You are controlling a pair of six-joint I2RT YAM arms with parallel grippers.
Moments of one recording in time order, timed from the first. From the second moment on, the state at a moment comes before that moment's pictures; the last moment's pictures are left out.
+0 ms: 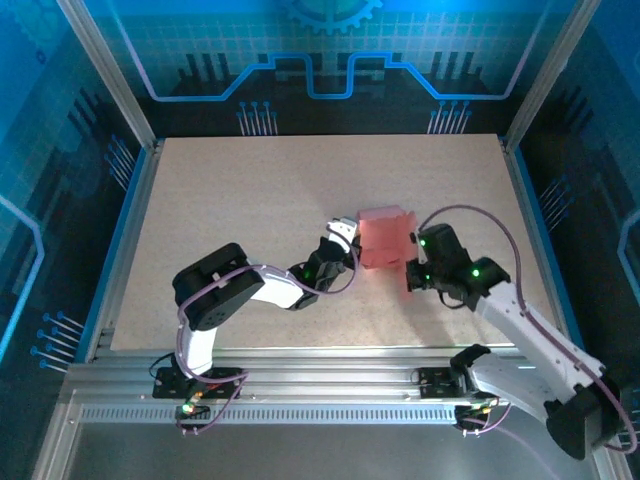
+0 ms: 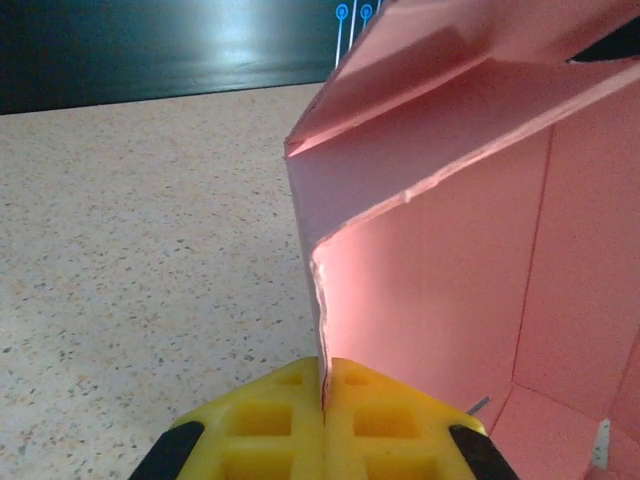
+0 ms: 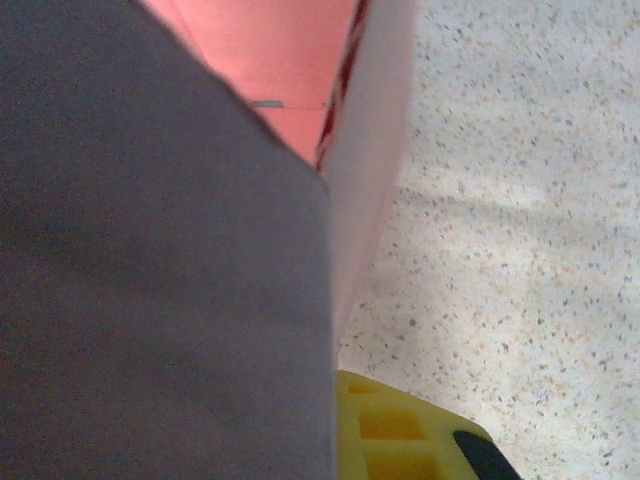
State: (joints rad) left arm -0.88 1.94 0.86 0.83 -0.42 -0.23; right arm 0.48 0.99 0.83 -0.84 0.06 0.30
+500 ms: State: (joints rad) left arm -0.84 1.87 0.89 0.56 -0.28 -0.41; right arm 0.46 1.37 1.33 -1.00 -0.06 0.16
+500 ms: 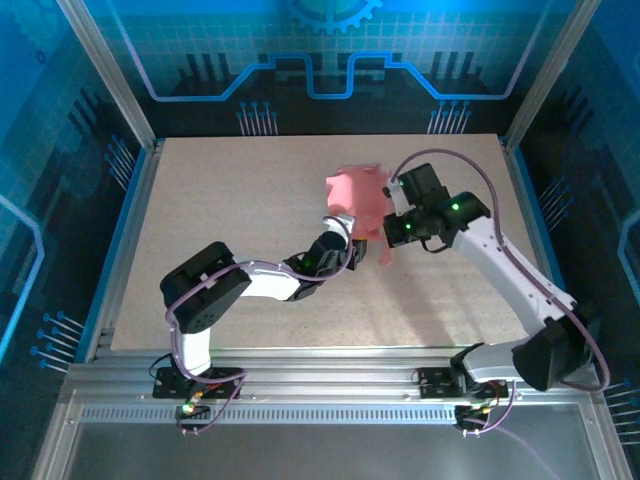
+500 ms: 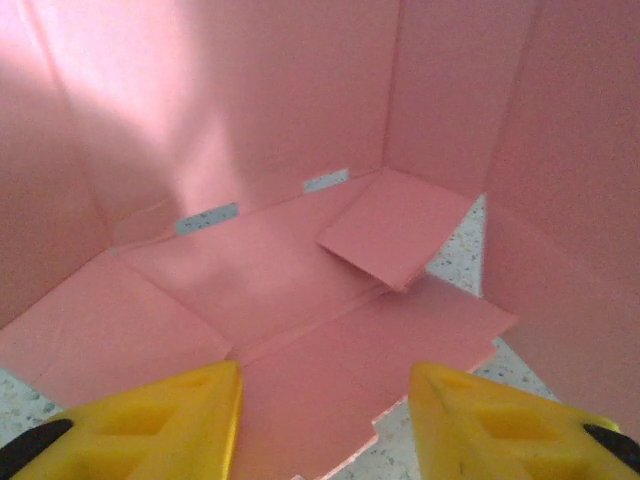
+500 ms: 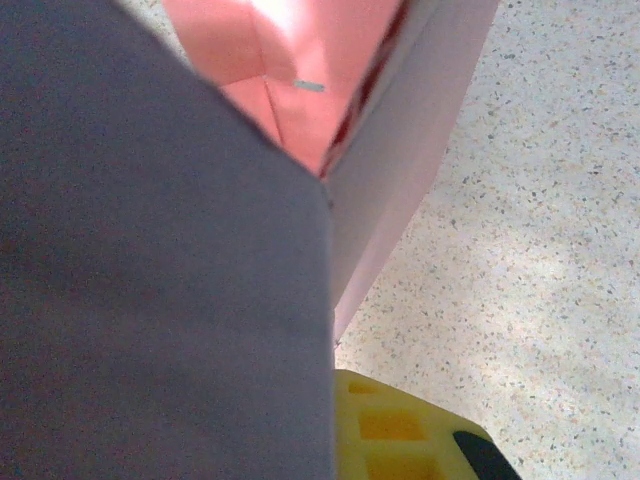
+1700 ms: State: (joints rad) left arm -0.41 1.30 0.45 0.58 -0.12 -0.75; right arm 0.24 1.49 1.15 -0.45 -0.56 0.30
